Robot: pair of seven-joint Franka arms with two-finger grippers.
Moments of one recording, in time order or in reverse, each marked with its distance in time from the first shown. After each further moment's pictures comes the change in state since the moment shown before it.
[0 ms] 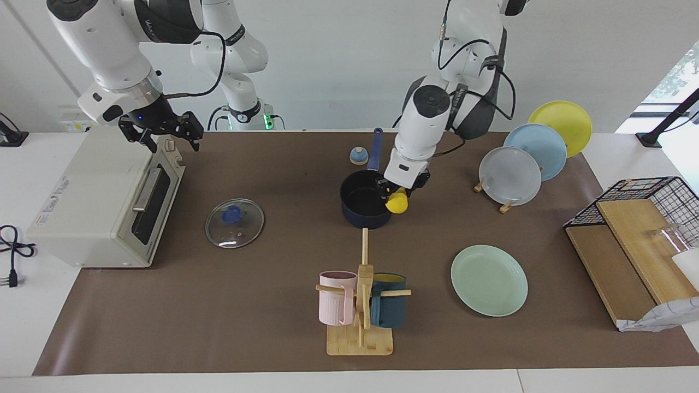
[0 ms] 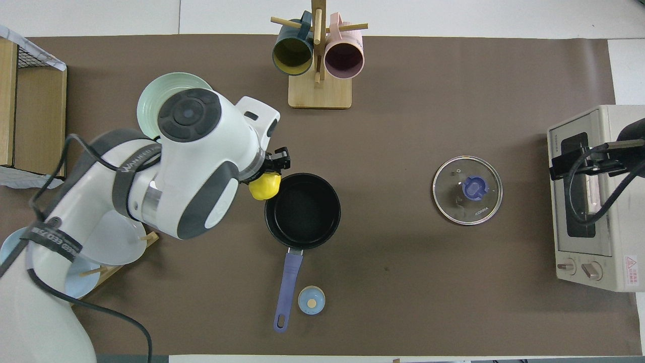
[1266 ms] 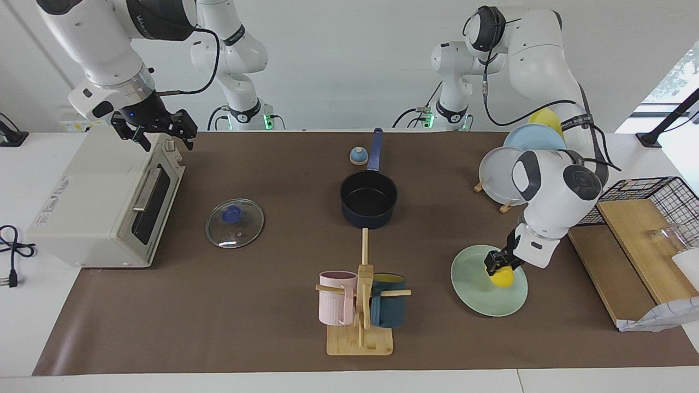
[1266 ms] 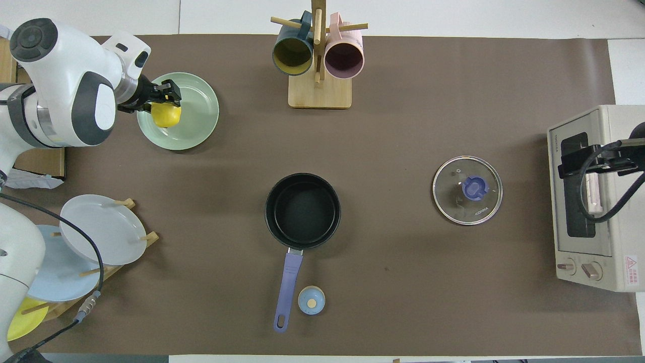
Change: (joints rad) left arm 0.372 0.334 0.001 0.213 0.031 0.207 0.450; right arm -0.009 -0.001 -0.007 0.011 0.000 -0.005 0.002
